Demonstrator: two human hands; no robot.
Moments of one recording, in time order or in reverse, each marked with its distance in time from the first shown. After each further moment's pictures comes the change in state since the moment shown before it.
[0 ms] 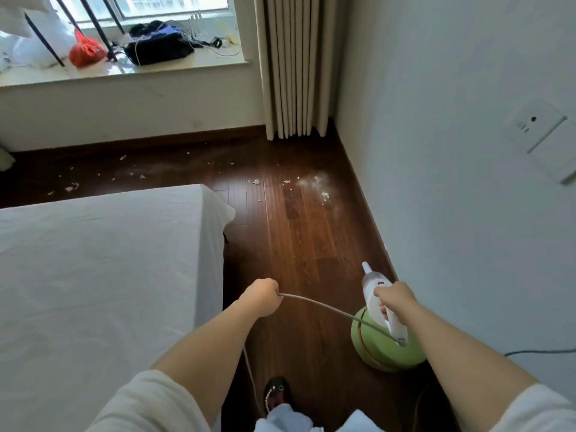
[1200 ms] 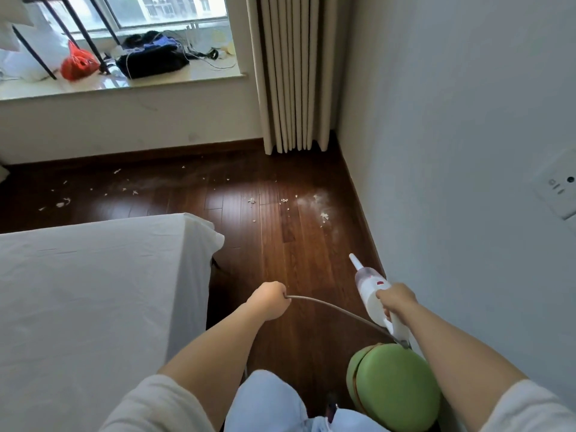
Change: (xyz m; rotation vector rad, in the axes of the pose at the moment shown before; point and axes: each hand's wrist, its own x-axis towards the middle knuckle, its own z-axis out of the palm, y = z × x) left_hand 0.128 0.092 -0.065 -0.044 -0.009 -0.002; right_hand 0.118 -0.121 -0.054 -0.267 0.045 -0.025
